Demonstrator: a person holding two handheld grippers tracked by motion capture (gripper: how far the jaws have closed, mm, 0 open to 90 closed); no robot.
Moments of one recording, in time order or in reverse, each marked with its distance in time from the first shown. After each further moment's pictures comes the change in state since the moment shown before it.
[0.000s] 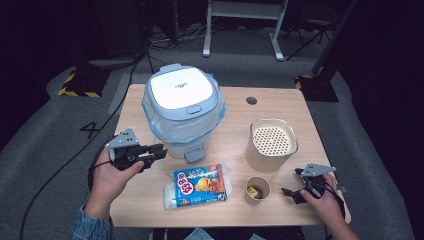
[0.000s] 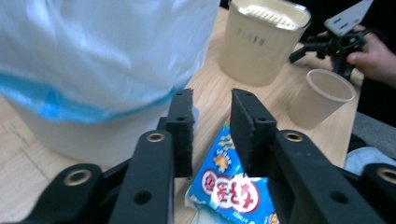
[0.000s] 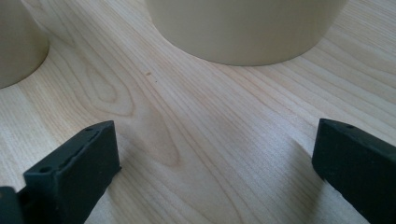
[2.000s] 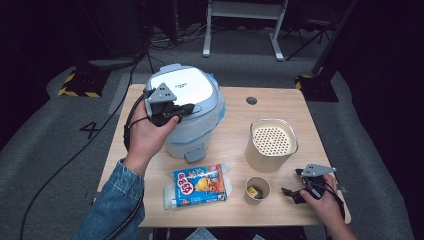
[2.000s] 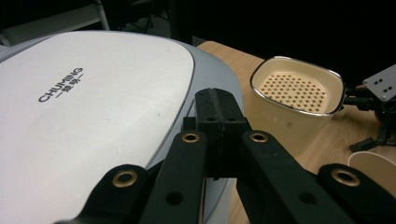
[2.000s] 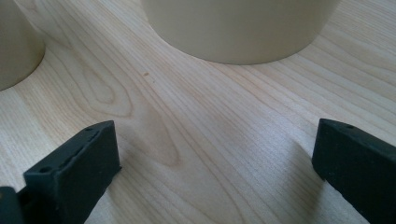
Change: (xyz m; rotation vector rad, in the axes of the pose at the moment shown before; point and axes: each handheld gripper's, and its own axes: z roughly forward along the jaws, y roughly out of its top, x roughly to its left) left arm -0.011 0.116 0.056 -0.017 0.137 0.122; right arm 0.001 0.000 0.000 -0.001 -0.015 0.012
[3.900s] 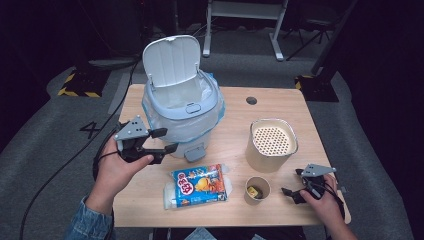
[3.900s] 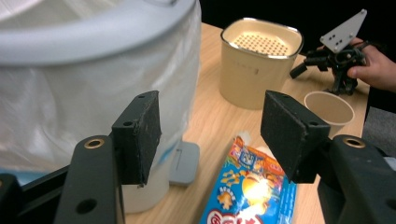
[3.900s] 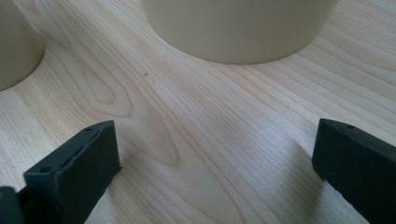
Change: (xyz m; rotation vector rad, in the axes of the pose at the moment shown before) left arm -0.011 -0.081 -0.052 0.008 -0.095 -0.013; right arm 0.000 0.000 0.000 0.000 -0.003 0.002
